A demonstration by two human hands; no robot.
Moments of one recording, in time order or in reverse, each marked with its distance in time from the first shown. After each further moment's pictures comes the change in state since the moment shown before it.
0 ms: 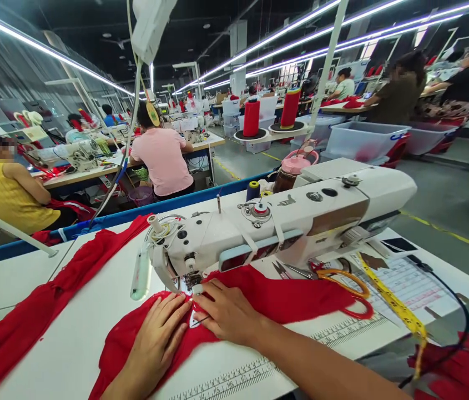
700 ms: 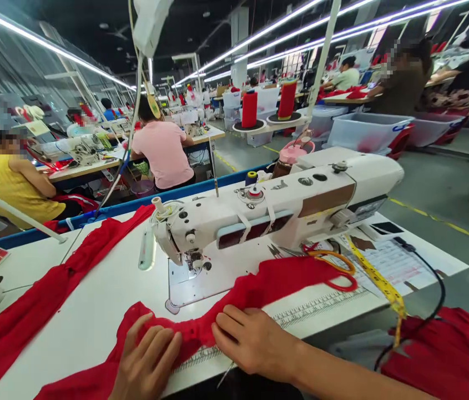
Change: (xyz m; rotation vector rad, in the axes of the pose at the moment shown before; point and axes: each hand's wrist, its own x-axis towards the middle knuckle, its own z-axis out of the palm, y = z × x) left_hand -0.043 0.049 -0.037 0.080 0.315 0.137; right_hand -0.076 -0.025 -0.035 -0.163 0.212 -0.405
